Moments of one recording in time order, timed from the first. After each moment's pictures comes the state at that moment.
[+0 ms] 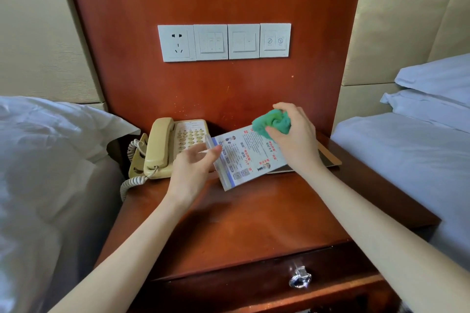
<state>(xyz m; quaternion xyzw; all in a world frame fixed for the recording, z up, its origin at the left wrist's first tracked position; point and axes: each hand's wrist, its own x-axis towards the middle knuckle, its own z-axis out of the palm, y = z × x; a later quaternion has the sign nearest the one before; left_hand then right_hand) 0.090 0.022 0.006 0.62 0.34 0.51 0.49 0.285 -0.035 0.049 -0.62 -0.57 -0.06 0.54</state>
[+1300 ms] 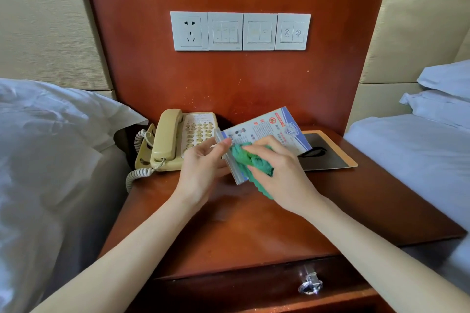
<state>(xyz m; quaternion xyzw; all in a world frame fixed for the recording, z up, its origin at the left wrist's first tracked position) 0.095 0.022 0.002 0.54 0.27 0.53 0.60 0.246 -0.050 0.008 -0.53 -0.74 -0.04 0.41</state>
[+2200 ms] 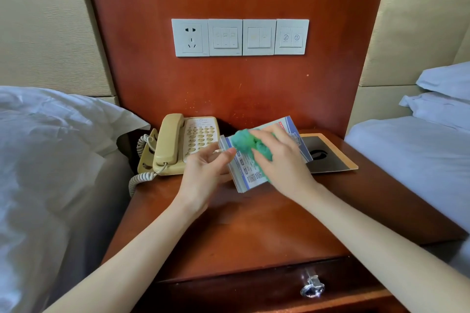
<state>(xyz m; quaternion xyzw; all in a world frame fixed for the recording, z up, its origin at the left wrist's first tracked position) 0.093 0.015 0.001 0.55 0.25 0.52 0.60 0.254 -0.026 0.017 -0.53 -0.72 -0.14 0.43</state>
